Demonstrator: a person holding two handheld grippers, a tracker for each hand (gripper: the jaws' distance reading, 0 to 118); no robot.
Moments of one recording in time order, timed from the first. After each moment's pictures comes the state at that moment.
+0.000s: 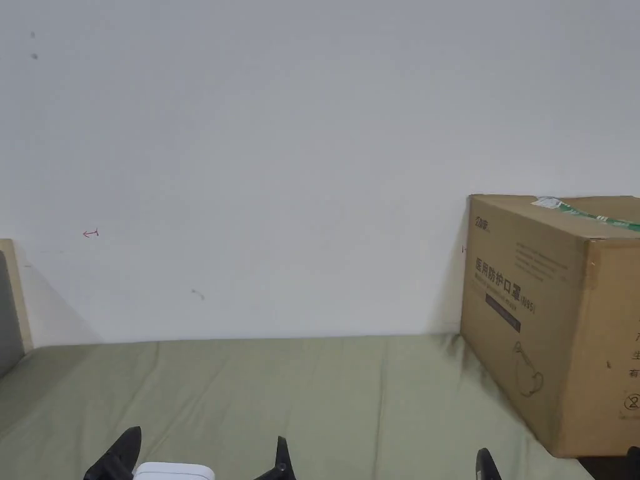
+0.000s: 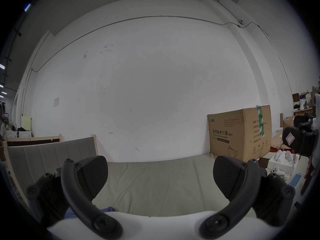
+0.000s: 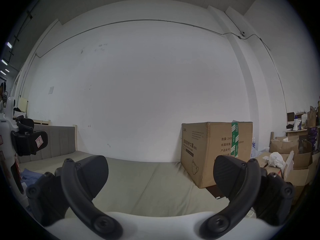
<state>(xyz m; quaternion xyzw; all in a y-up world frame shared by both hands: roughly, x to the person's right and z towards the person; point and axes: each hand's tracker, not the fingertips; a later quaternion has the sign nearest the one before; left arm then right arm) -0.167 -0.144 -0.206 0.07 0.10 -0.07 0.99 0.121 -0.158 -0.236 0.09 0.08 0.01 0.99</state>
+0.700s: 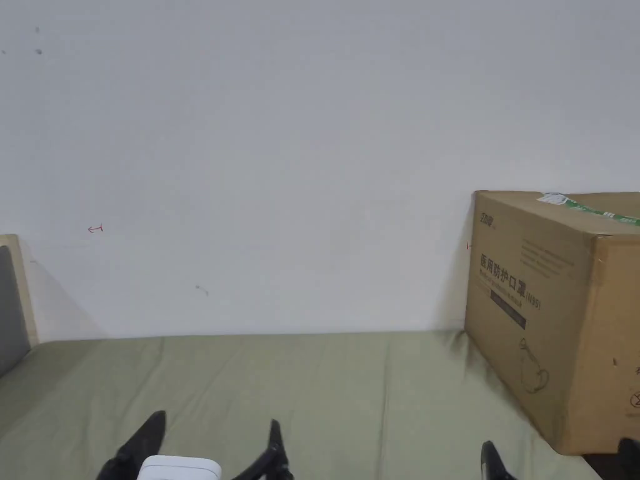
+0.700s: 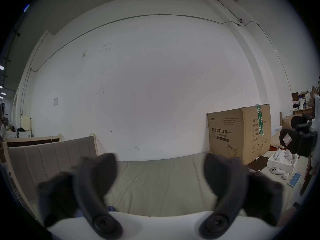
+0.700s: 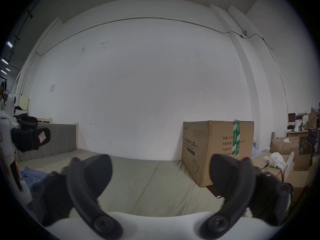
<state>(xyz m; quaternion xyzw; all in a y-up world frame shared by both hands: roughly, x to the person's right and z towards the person) -0.167 -0.142 -0.204 0.07 0.10 -0.07 0.99 0.119 -0.158 -0.237 0.08 0.08 0.01 0.99</state>
